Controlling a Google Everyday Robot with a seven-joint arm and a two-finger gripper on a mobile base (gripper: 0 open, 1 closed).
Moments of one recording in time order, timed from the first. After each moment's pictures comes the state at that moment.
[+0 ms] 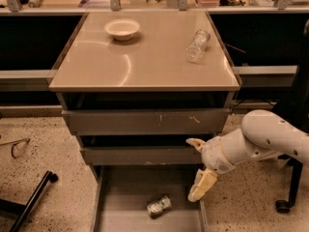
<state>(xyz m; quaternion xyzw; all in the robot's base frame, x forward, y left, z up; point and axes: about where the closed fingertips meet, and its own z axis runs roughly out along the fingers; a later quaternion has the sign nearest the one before) 0.451 -0.109 0.628 -0.63 0.69 0.24 0.26</state>
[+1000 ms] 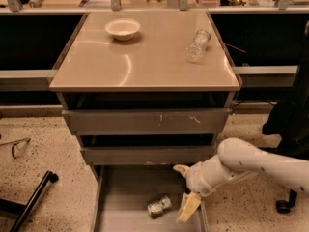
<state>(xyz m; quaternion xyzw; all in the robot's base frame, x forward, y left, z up) 0.421 -0.077 0.522 -0.62 0.69 0.30 0.22</state>
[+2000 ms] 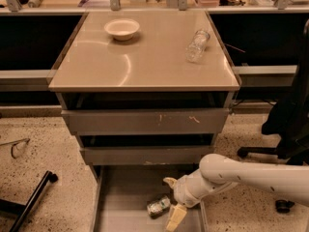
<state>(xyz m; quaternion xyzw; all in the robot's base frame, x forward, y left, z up) 0.410 -0.041 0.437 -0.62 0.69 0.31 0.19</state>
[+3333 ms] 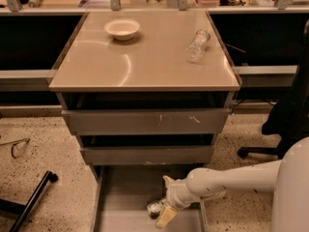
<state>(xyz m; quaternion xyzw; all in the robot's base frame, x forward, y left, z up) 0.445 -0.027 0.377 -0.60 0.74 0.20 0.23</state>
